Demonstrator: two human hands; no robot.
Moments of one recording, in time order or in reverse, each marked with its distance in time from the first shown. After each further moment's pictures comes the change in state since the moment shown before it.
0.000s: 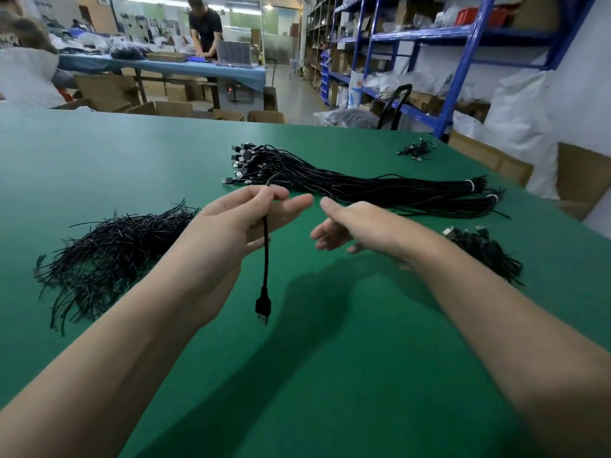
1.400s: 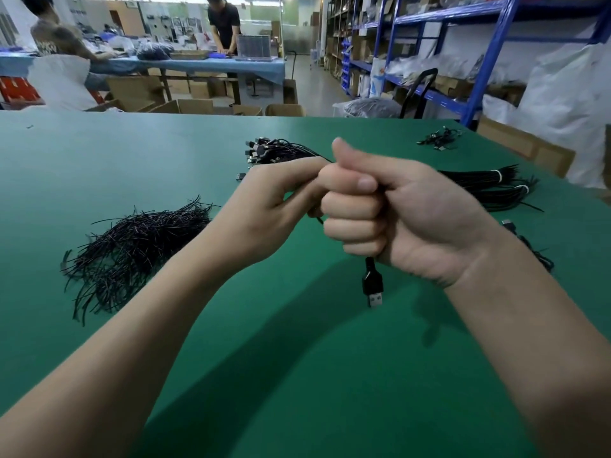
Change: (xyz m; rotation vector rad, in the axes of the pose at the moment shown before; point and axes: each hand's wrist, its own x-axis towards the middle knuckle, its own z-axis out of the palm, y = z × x) left_hand 0.034 0.007 0.014 0.808 -0.177 0.646; right_hand -0.068 -0.038 -0.010 0.926 -0.531 -0.354
